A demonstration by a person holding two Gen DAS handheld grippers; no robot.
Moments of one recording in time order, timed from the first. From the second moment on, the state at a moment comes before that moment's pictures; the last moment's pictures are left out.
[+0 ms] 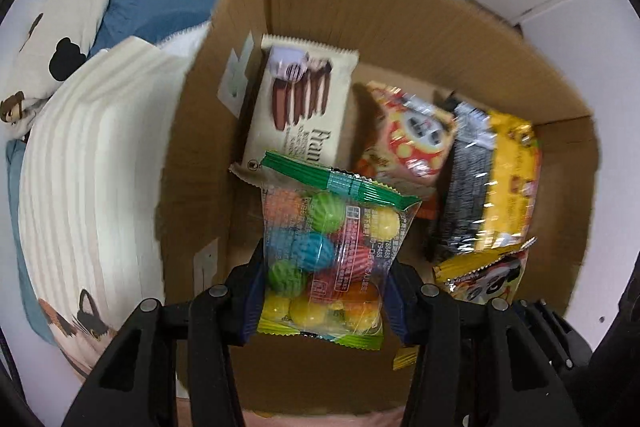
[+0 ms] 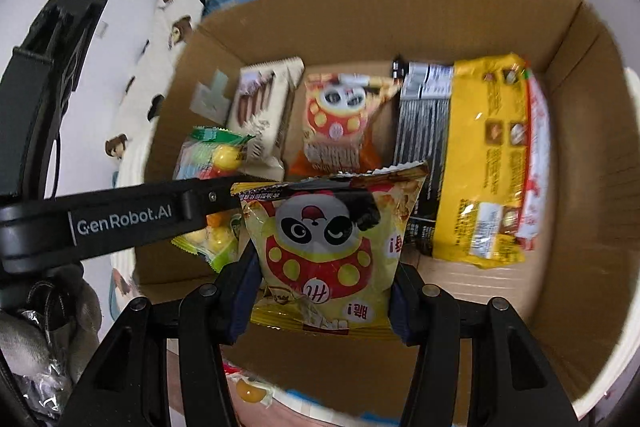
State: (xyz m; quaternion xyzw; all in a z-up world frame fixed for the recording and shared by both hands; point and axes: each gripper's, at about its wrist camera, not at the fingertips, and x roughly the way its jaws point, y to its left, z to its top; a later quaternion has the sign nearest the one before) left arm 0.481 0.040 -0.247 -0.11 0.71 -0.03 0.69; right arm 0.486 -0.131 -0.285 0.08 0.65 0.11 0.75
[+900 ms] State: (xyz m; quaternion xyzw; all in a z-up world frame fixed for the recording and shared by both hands) left arm 0.450 0.008 -0.210 -0.07 0.68 -0.04 0.73; right arm 0.481 -0.174 -0.290 0.05 0.66 0.03 0.75
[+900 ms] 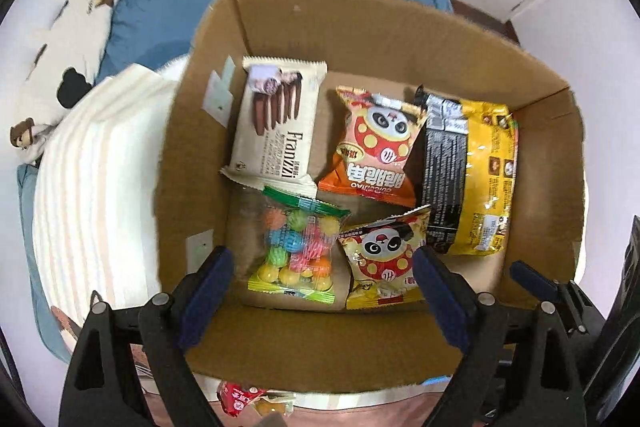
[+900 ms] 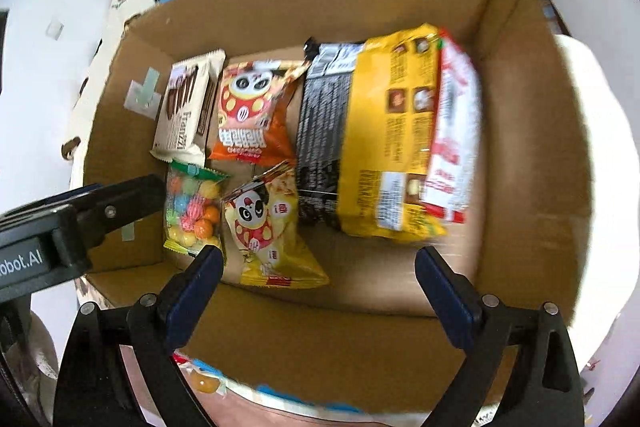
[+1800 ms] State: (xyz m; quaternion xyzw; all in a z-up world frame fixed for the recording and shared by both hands) left arm 0.261 0.043 -0.094 -0.04 0.46 0.02 0.89; right arm 0.302 -0.183 -0.145 0.03 0.48 0.02 0.87
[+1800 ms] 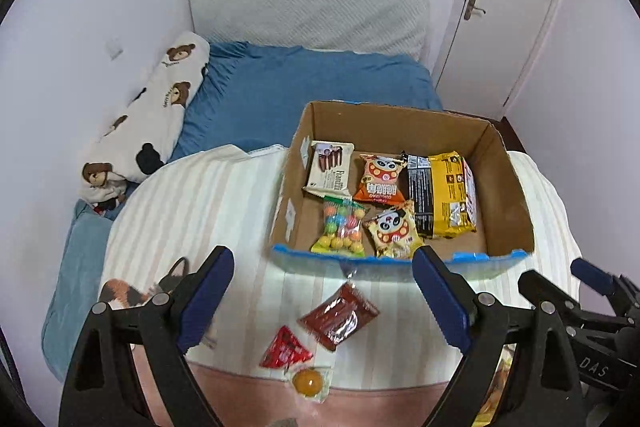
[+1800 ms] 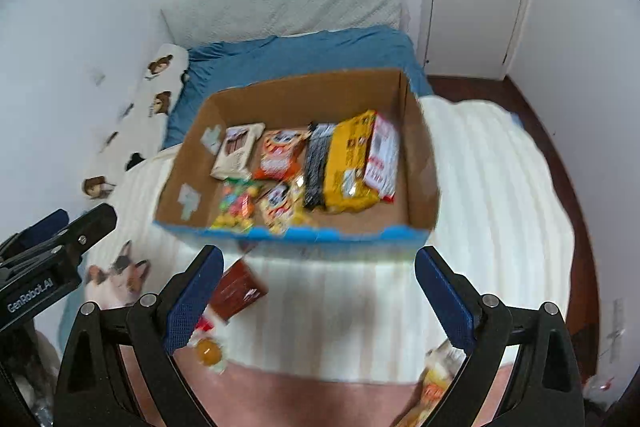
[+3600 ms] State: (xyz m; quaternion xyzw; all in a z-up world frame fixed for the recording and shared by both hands) left arm 0.125 -0.020 -0.351 -0.04 0.70 0.00 0.71; right arm 0.153 -0.219 -0.391 0.13 0.68 -0.03 0.72
